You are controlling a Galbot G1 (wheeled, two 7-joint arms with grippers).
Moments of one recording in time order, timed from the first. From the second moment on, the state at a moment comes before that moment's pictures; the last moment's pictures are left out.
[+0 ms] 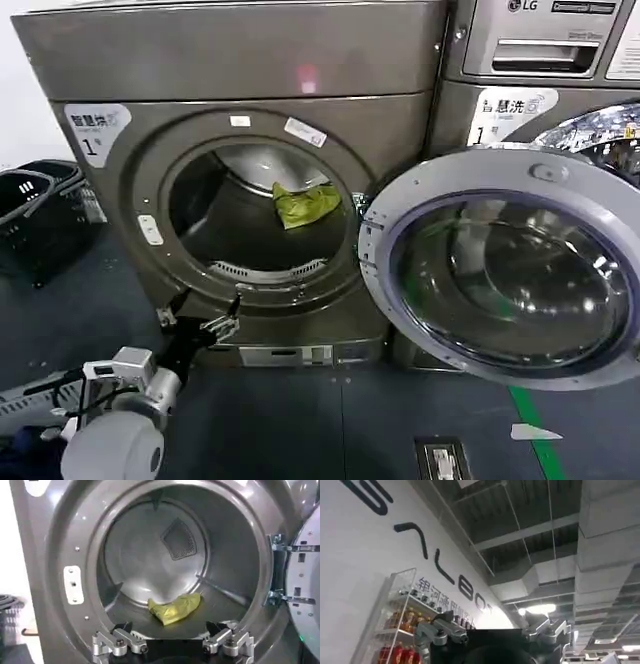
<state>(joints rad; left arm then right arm) 1.32 -1.36 -0.63 -2.31 -0.14 0.63 0.09 -1.81 0.85 2.52 1.81 0.85 -0.26 -0.04</state>
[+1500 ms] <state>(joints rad) 1.30 -1.36 -0.63 -2.30 -0.13 0.63 0.09 -1.81 0.85 2.52 1.81 0.85 -0.27 -0.05</state>
